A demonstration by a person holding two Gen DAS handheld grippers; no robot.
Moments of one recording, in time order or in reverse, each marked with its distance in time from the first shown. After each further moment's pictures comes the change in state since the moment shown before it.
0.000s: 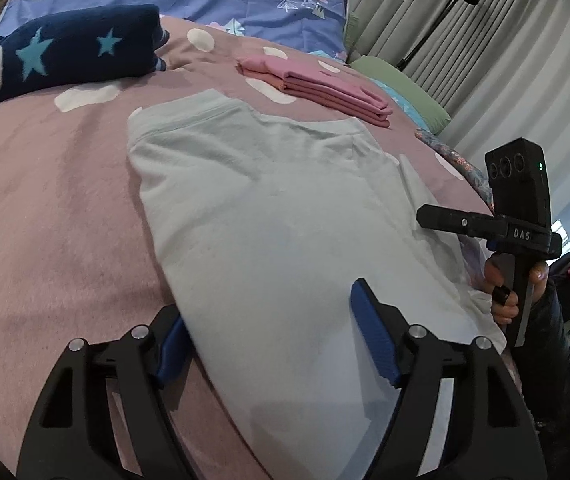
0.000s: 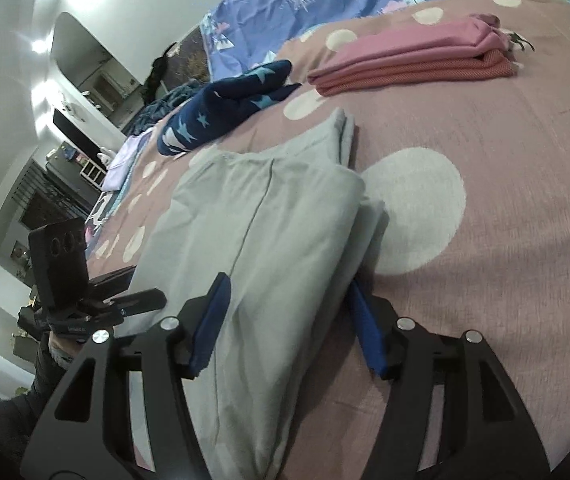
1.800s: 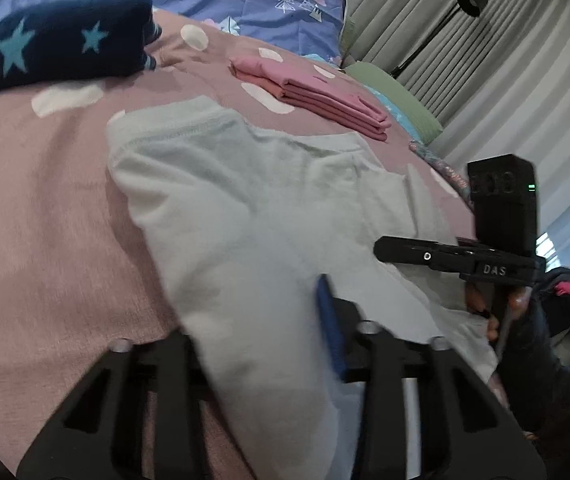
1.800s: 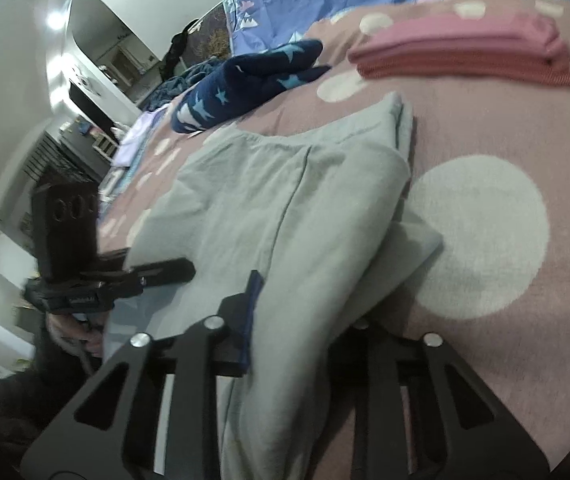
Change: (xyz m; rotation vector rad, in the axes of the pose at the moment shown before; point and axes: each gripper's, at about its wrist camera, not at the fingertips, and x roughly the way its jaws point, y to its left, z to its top) left arm 0.015 0.006 0.019 -0.018 -0.002 -0.055; right arm 0.032 0.018 0.011 -0.091 0.057 0.013
